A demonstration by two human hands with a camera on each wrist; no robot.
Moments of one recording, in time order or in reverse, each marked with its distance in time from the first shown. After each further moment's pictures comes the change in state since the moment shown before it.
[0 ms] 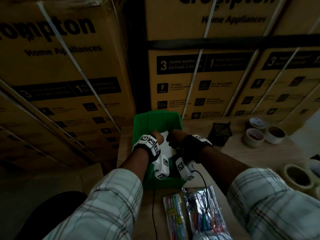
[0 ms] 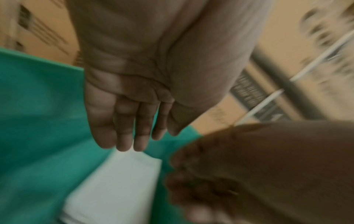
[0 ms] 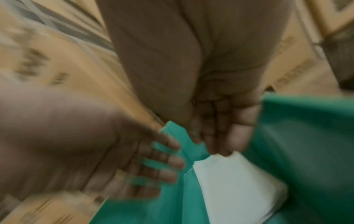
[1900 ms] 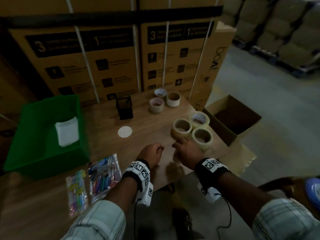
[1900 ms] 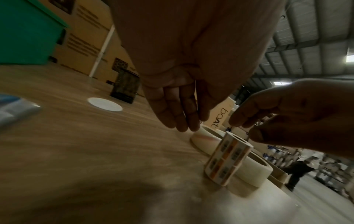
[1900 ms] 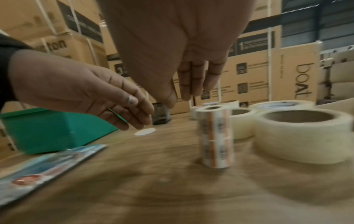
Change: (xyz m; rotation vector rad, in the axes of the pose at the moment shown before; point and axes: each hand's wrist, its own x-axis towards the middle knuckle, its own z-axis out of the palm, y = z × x) left_hand -0.169 0.173 0.338 0.036 -0.077 0.600; right_hand -0.304 0.386 0.043 -0.351 0.345 -0.025
